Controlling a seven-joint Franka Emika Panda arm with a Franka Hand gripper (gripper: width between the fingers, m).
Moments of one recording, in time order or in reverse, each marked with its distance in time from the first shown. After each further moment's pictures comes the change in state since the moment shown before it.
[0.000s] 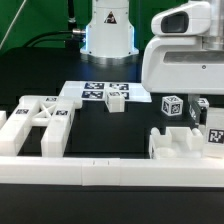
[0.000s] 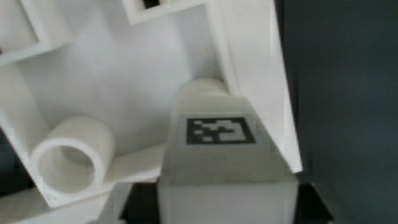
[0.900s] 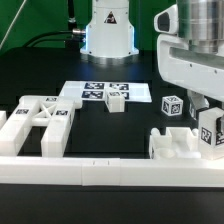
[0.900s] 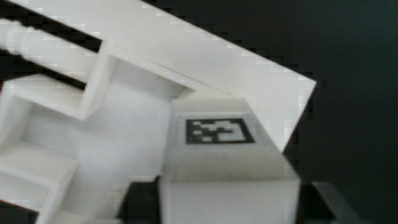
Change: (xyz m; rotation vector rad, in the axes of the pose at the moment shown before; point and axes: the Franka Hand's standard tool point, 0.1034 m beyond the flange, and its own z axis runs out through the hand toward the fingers) arm 0.003 0.006 0.001 0.037 -0.045 0.757
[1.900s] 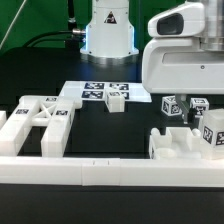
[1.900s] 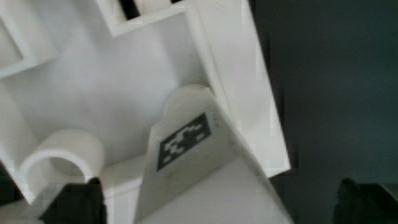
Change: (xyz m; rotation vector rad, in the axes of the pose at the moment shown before) arm -0.007 -0.004 -0.002 -0.016 0.002 -0.861
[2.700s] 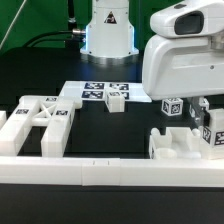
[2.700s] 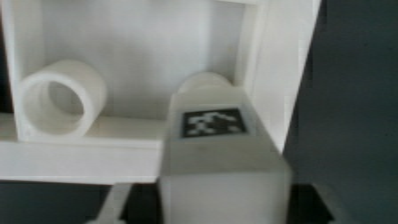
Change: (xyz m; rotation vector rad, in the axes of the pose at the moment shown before) arm 0.003 0.000 -0.002 -0.035 0.009 -0.332
